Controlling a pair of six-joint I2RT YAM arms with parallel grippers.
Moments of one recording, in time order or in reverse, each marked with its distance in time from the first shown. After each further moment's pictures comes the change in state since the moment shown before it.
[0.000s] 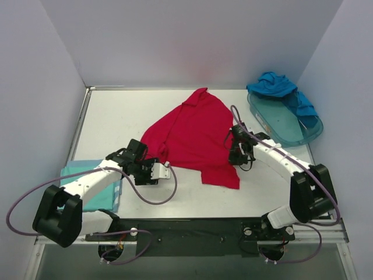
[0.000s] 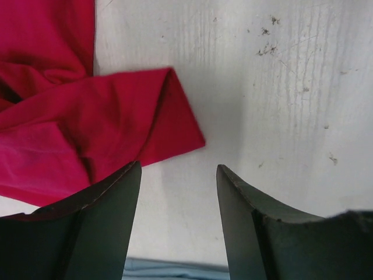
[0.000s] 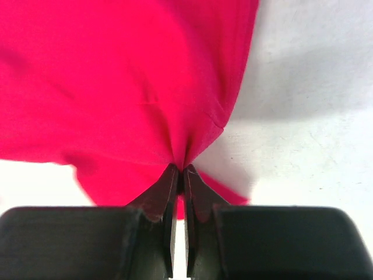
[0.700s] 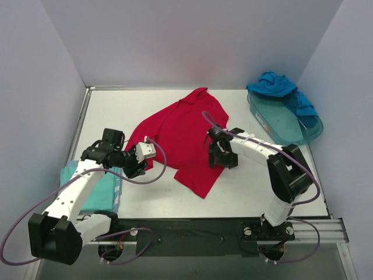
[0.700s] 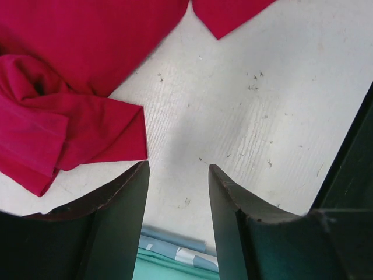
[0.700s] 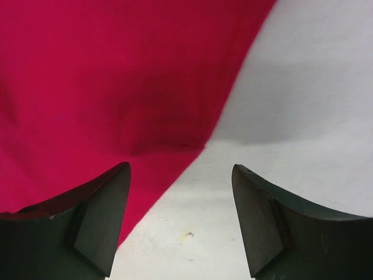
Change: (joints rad) left arm 0.214 -0.106 0.175 -0.201 0.216 -0.259; right arm 0.101 0.141 0.179 -0.093 0.082 -0.102
